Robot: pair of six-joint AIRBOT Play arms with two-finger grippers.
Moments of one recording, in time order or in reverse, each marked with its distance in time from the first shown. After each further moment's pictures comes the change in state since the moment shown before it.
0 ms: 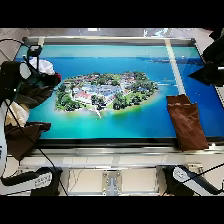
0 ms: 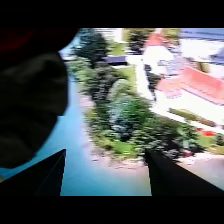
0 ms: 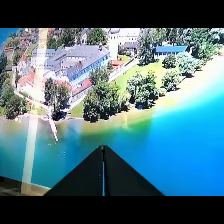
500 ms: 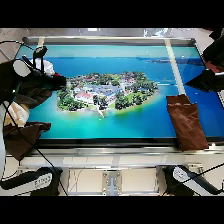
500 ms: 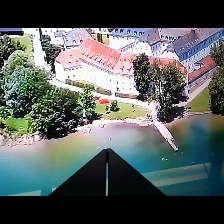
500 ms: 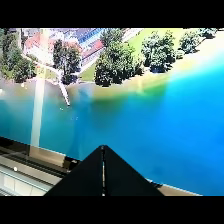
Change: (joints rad) left arm -0.051 0.042 0.000 -0.428 -0.121 0.050; right arm 0.000 0.000 0.000 0.000 0.157 0.000
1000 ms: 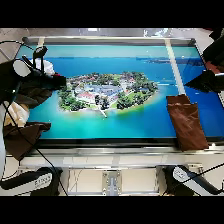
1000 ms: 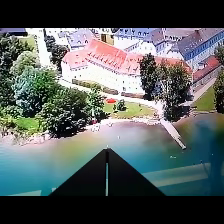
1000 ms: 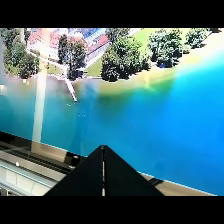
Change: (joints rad) left arm 0.000 0.000 0.000 0.000 0.000 0.000; right arm 0.000 0.000 0.000 0.003 0.020 0.001
